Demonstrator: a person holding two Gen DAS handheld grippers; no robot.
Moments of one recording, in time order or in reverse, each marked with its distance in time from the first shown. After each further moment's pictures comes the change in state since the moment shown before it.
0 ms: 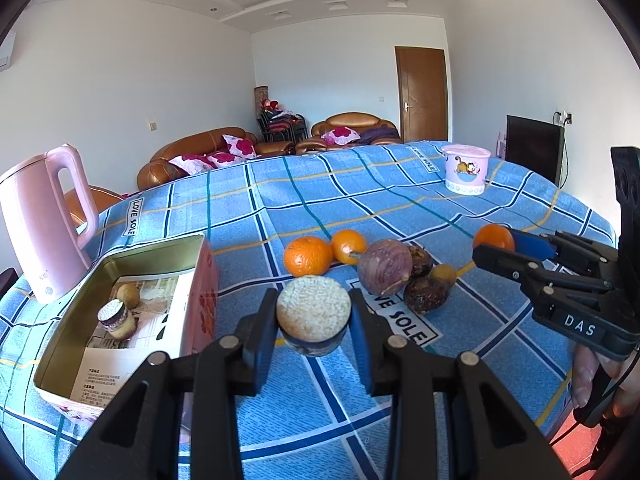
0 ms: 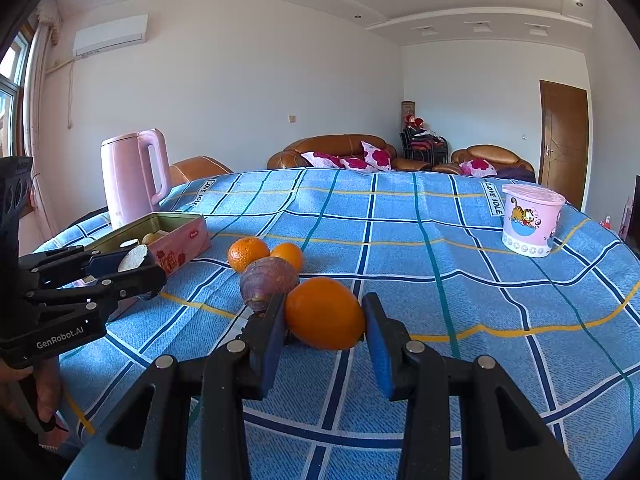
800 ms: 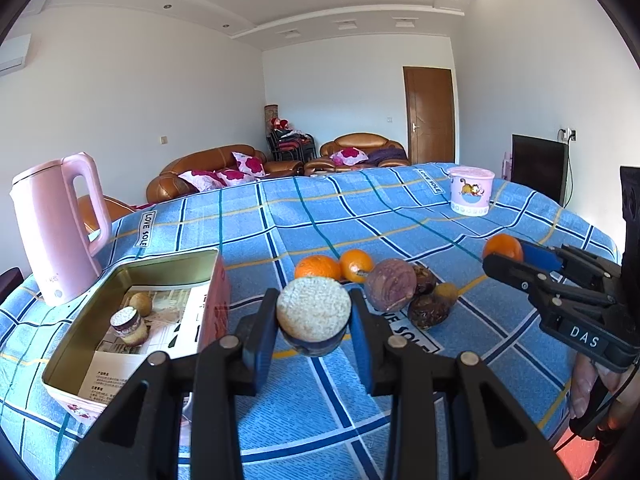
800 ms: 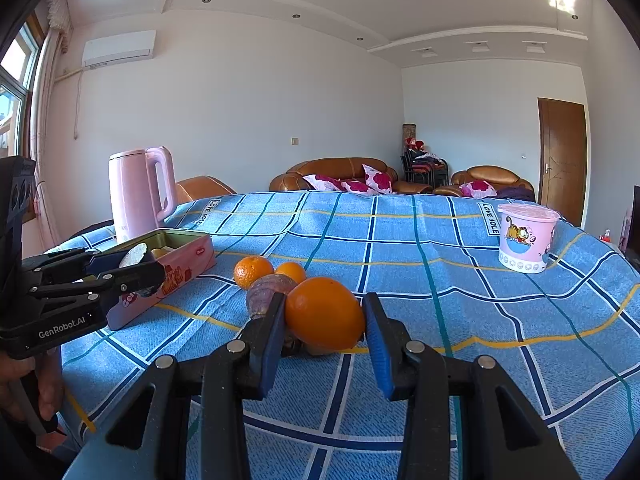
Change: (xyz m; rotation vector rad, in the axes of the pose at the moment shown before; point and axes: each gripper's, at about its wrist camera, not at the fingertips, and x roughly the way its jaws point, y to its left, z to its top) left arm -0.013 0.005 -0.001 -0.026 -0.079 0.025; right arm -0.013 0.001 -0.006 -0.013 -0.093 0.005
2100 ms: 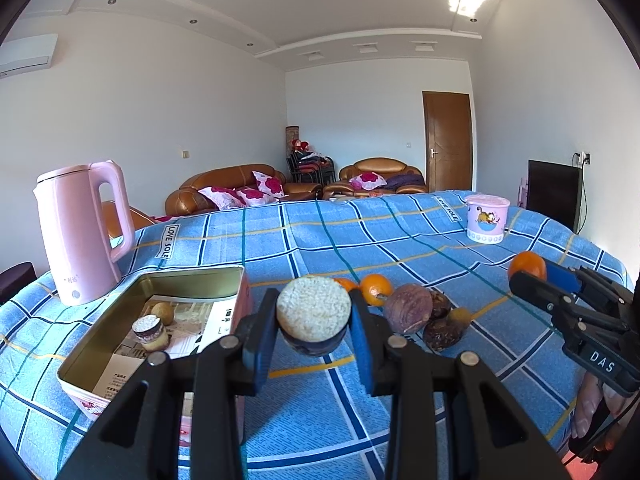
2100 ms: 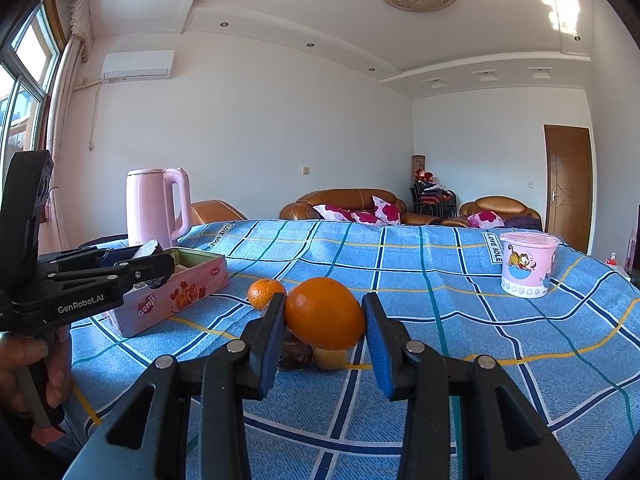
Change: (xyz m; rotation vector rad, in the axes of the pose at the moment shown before) left arm -0.012 0.008 0.000 -0.049 -0.095 0.065; right arm -0.018 0.003 -0.004 -0.029 -0.120 0.034
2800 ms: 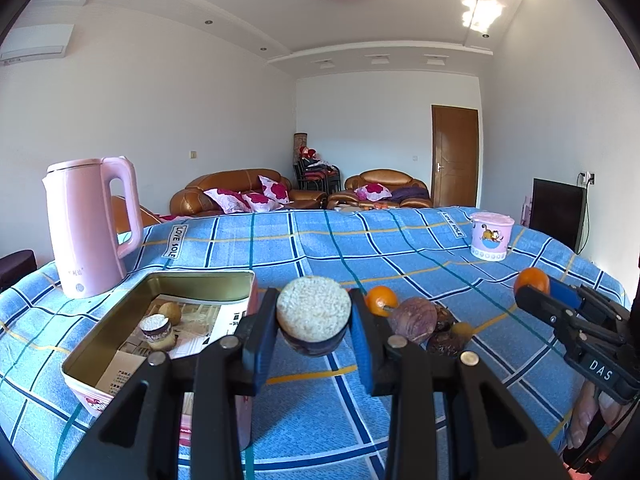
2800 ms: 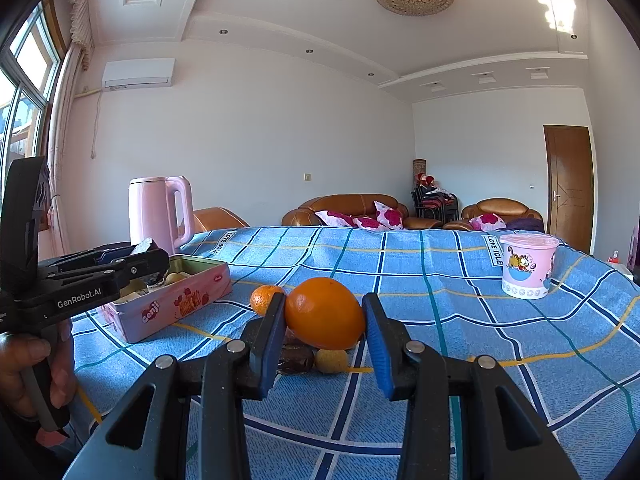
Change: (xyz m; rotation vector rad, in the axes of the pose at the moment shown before) left arm -0.005 0.014 0.003 -0.067 -0.022 0.005; right arm -0.002 -0.004 0.002 0.018 -0.009 0.010
